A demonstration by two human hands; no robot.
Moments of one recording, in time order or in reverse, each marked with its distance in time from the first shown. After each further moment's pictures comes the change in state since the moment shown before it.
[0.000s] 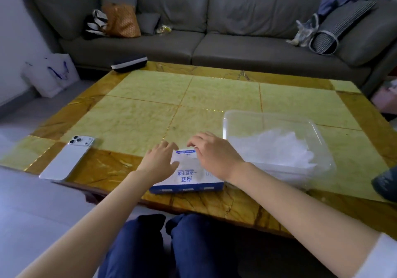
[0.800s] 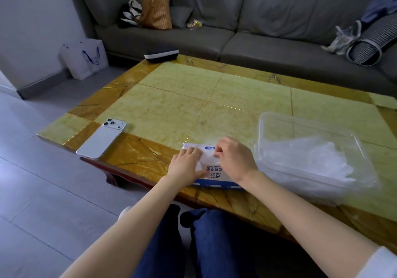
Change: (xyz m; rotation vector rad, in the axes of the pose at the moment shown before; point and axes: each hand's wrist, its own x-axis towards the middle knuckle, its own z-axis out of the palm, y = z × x) left_hand -0.010 -0.023 0.040 -0.167 0.040 -0.017; right_hand 0.016 -0.016 0.048 0.003 0.050 0.162
